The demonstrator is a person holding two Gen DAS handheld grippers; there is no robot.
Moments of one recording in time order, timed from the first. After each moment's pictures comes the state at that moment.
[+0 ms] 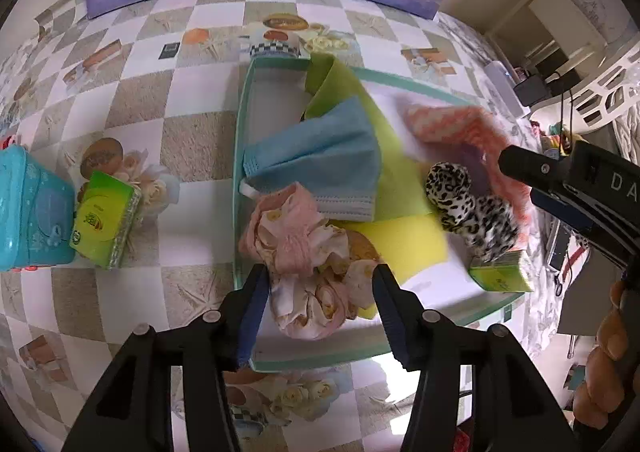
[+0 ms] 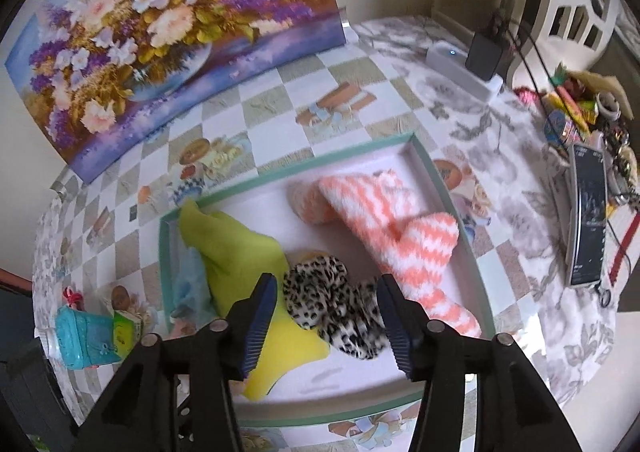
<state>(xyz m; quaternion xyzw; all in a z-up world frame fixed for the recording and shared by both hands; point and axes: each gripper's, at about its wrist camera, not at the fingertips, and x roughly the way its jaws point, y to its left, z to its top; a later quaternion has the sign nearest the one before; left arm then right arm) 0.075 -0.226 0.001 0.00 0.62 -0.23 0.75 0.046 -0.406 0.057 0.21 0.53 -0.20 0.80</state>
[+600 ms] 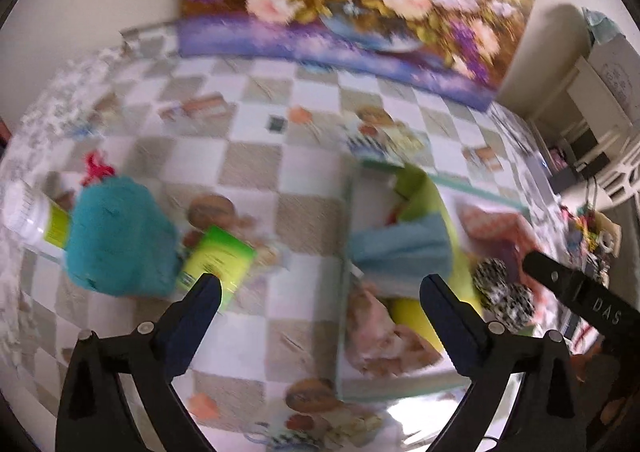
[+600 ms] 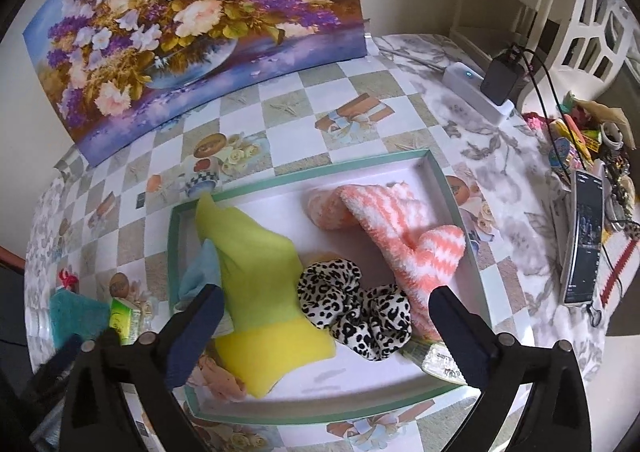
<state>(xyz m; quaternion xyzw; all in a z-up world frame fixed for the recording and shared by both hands) 0.102 -0.160 0.045 -0.03 0.54 -0.13 0.83 0.052 -0.388 0.060 0.16 0.53 -0.19 0.81</state>
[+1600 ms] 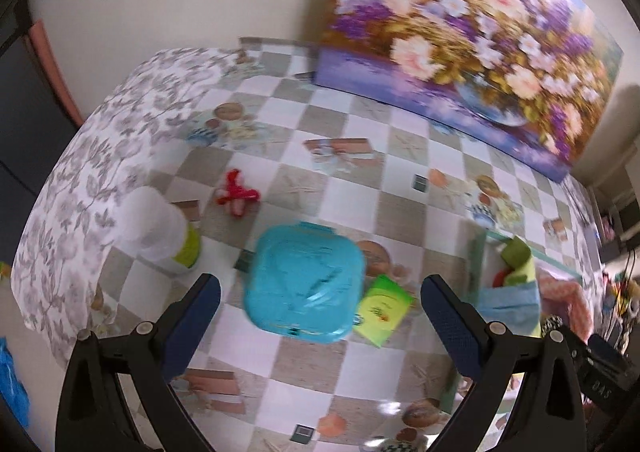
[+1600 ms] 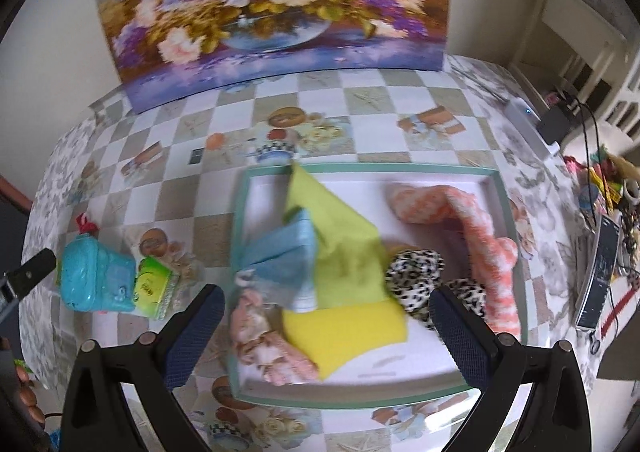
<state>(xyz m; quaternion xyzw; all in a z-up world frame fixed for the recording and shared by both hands) 0.129 -0.031 0.064 -0.07 0.52 -0.01 0.85 0.071 -0.304 0.065 0.09 0.55 -0.12 0.82</state>
